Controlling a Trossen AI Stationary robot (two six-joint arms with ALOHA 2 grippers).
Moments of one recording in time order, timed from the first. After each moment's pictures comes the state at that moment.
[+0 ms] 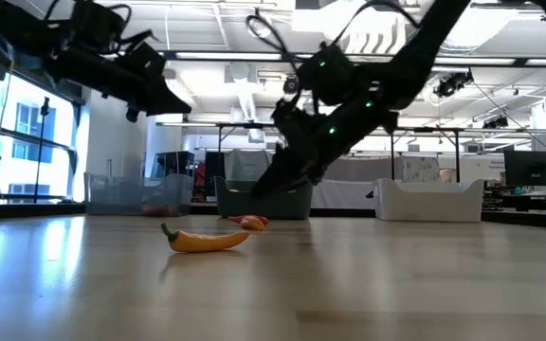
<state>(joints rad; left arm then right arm) 0.68 0.98 0.41 0.36 0.09 -0.09 -0.17 1.92 0.96 0.36 -0.07 0.08</state>
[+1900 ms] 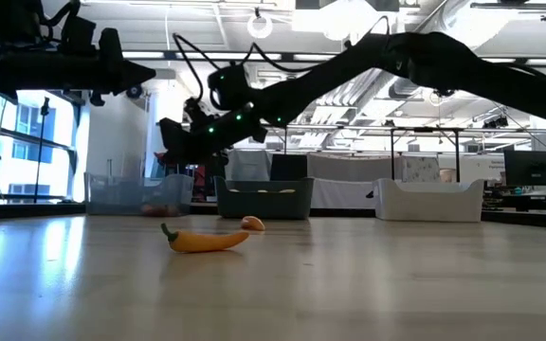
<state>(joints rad) 0.57 0.61 0.06 0.83 -0.12 -0.07 -0.33 2.62 2.21 0.11 0.01 0.07</state>
